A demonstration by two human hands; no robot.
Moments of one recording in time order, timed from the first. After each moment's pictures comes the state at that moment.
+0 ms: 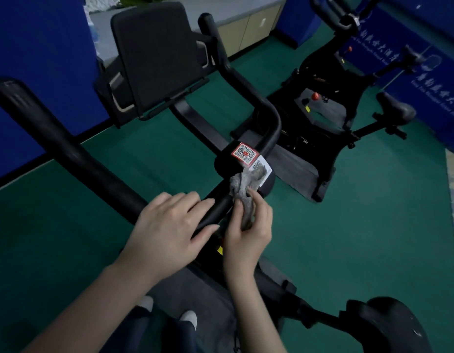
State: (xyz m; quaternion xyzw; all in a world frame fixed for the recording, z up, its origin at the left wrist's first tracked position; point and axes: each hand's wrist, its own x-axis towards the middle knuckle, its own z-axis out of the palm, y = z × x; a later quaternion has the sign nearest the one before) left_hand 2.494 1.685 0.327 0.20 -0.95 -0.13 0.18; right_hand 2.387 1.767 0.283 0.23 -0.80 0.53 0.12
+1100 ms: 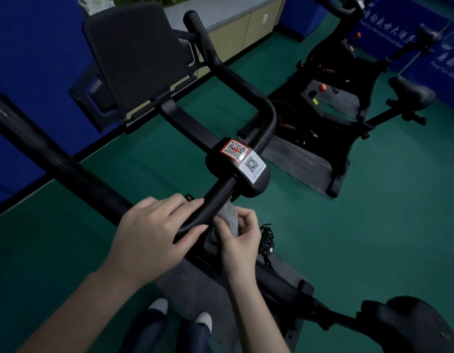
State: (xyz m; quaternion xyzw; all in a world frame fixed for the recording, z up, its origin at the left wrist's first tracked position) left_hand 2.495 1.684 0.319 0.19 -0.95 -0.08 0.23; right_hand 2.380 1.781 0.264 0.12 -0.66 0.71 -0.22
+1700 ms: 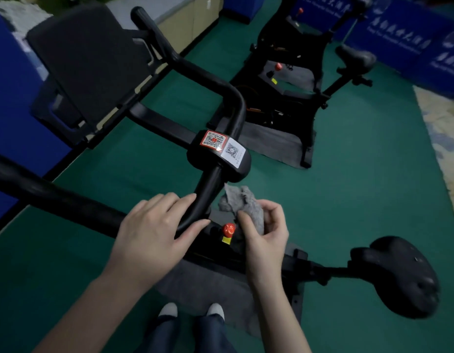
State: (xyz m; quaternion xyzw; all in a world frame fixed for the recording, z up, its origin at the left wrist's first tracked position) left_hand 2.499 1.677 0.325 0.15 -0.96 -0.14 0.20; right_hand 2.398 1.818 0.292 0.08 -0.68 0.72 -0.07
